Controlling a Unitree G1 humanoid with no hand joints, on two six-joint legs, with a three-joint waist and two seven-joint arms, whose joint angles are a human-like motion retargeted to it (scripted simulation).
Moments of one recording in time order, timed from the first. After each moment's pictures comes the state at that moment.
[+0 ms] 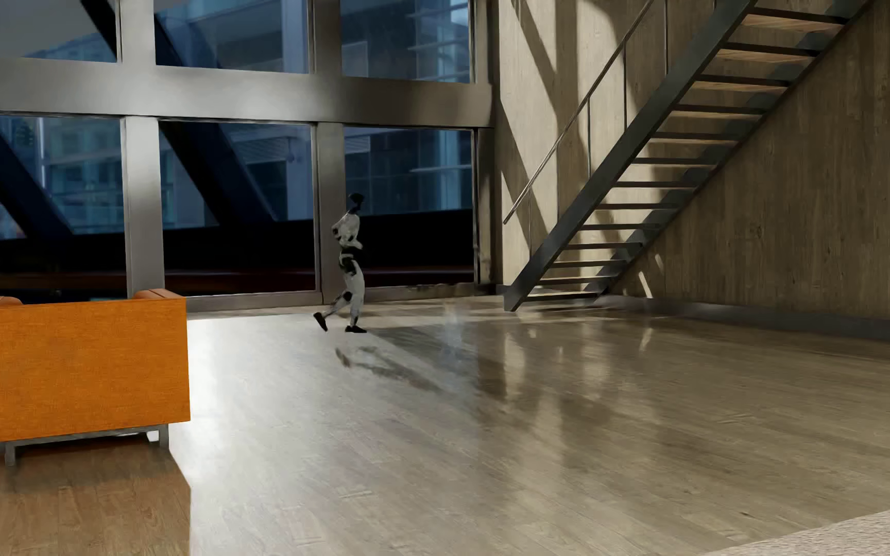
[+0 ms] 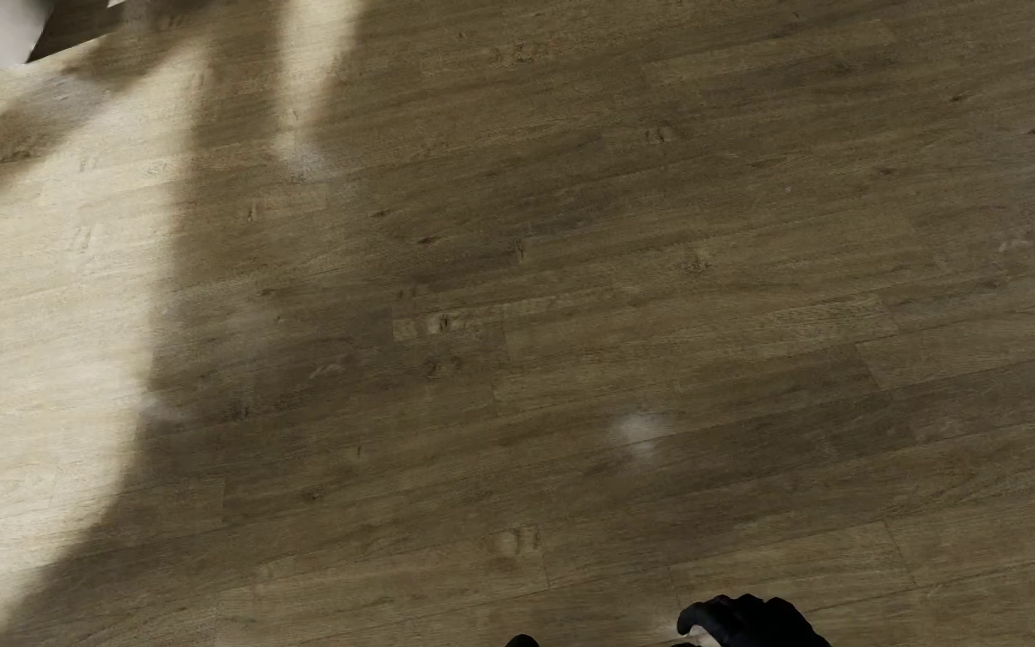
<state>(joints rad) -0.15 -0.25 -0.08 0.08 -0.01 0.01 0.08 -0.66 0.15 1.03 0.40 0.59 0.63 0.04 -0.29 0.53 -0.70 -0.23 -0.25 -0.12 0.27 0.21 -0.33 0.97 -0.91 0.18 0.05 -0.19 0.03</state>
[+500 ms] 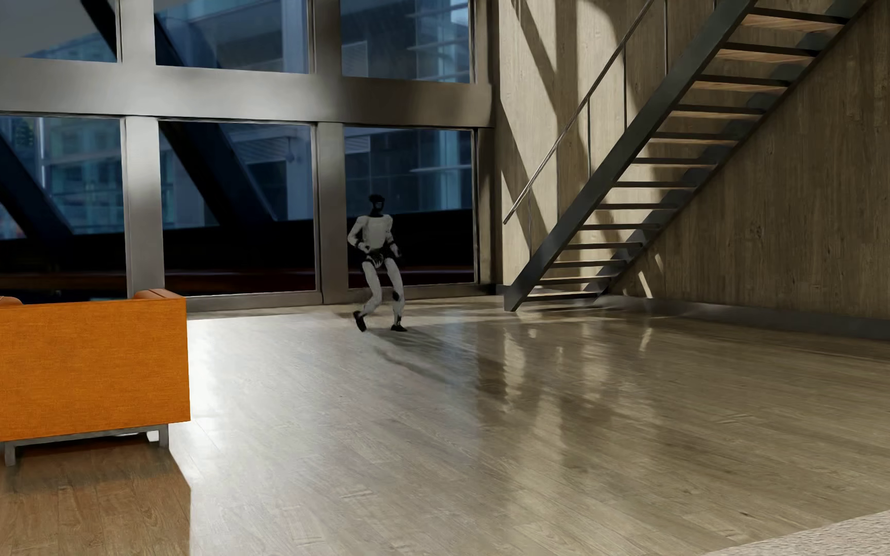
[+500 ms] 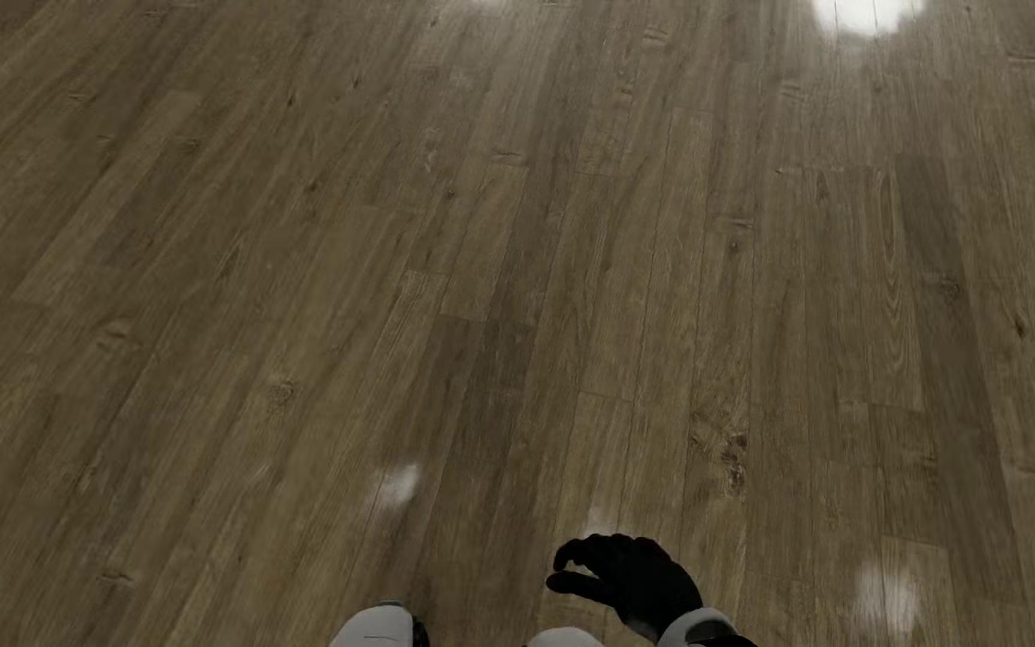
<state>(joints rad) -0.35 -0.29 0.04 0.09 0.14 -0.05 0.08 0.16 0.24 0.69 1.35 0.41 0.30 -0.32 0.09 0.28 -0.39 -0.14 0.11 -0.11 0.42 0.39 -0.14 1.35 -0.95 0.23 0.03 -0.26 0.17</state>
